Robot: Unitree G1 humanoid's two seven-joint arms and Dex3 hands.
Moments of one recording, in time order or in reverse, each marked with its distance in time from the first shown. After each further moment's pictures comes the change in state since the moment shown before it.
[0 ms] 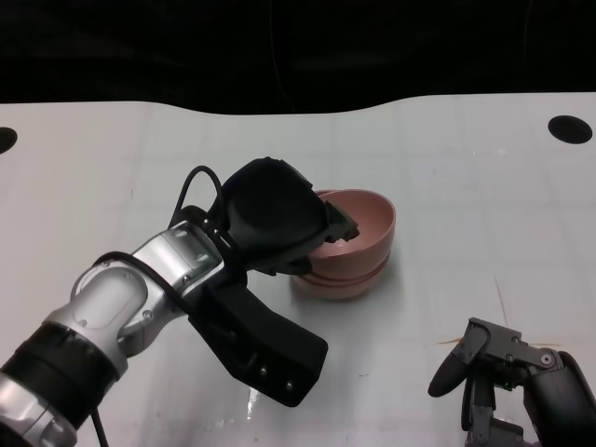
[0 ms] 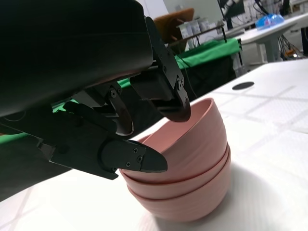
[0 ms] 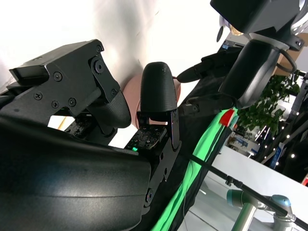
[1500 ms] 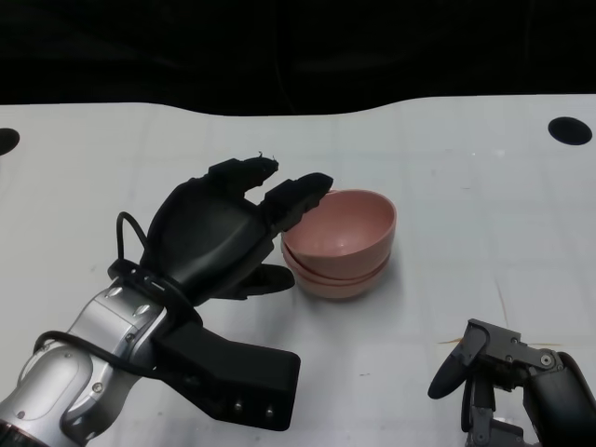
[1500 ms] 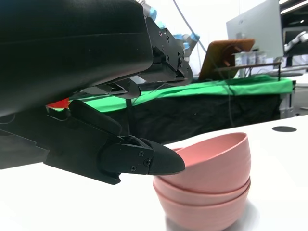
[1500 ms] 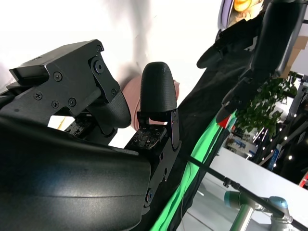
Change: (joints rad) left arm 0.297 0.051 0.177 -0.329 -0.097 0.154 0.029; right arm 0.001 -0.001 -0.002 0.000 0.003 -0.005 0.010
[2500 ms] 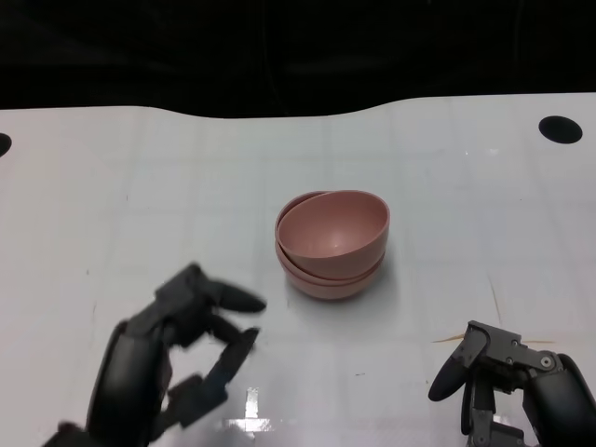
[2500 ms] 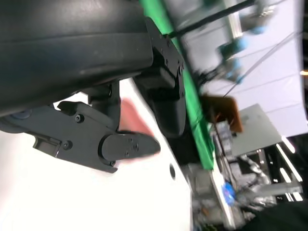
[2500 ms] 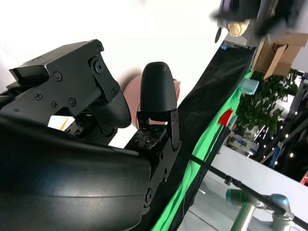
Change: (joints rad) left arm 0.644 -0.264 0.271 -0.219 -1.034 -0.185 -0.161; right arm 0.006 -0.003 0.000 0.000 0.015 -0.002 0.013
